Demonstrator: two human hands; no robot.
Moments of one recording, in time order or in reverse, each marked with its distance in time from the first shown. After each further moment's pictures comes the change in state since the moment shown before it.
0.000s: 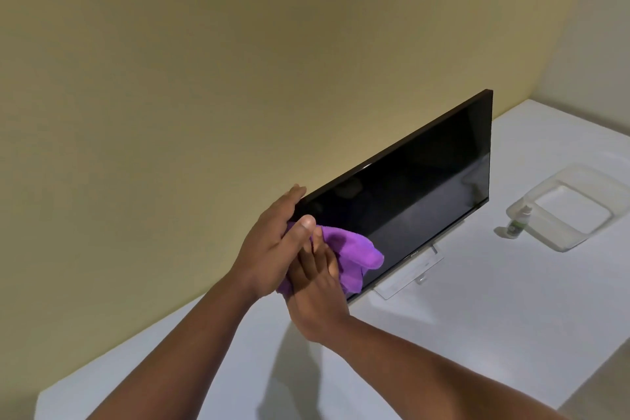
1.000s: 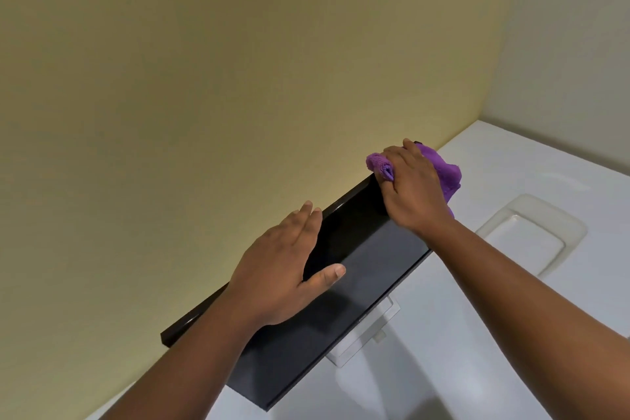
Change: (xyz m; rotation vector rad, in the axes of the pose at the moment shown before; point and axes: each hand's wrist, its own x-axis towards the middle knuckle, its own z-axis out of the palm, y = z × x) left_hand 0.142 0.067 0.088 0.767 -0.190 0.325; right_hand 0.155 0.286 -0.226 0.028 0.092 0.324
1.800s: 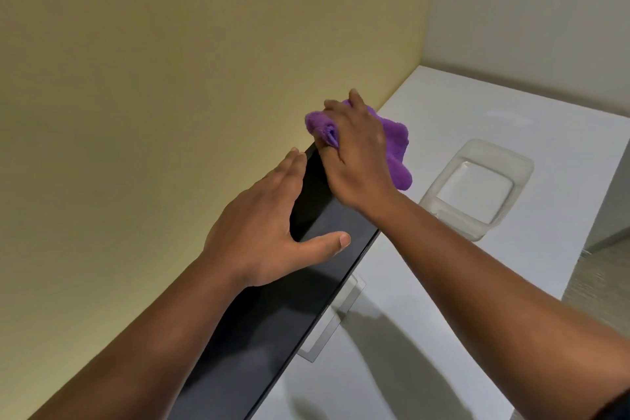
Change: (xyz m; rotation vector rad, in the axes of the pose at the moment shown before) left_hand 0.100 0.049 0.004 -0.121 -0.022 0.144; right_hand 0.007 0.022 0.012 0.236 0.173 0.123
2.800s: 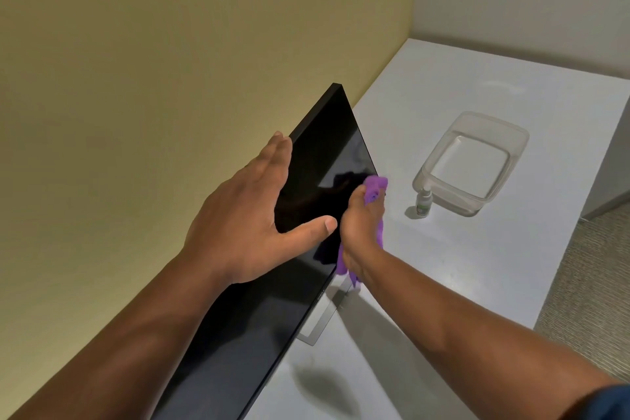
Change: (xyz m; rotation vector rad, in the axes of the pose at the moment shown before) left_hand -0.001 0.009 -0.006 0.040 -0.047 -0.002; right_hand -0.093 0.076 0.101 0.655 0.253 1.122
